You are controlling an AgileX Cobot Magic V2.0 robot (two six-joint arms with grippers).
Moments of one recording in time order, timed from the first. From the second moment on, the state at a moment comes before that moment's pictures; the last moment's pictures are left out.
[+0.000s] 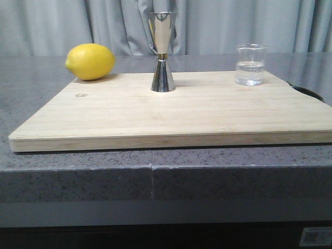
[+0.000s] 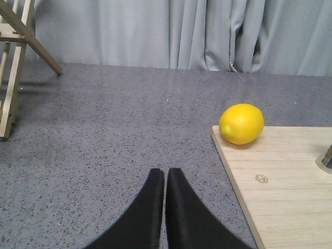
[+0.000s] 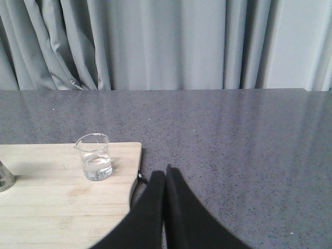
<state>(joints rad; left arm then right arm) -0.05 0.33 -0.51 -0.17 0.45 0.09 -0.08 0.31 -0.53 0.19 0.38 -0.18</state>
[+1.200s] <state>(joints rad) -0.05 0.40 -0.59 -0.19 0.61 0.14 -0.08 0.33 -0.57 0.19 0.49 -0.15</state>
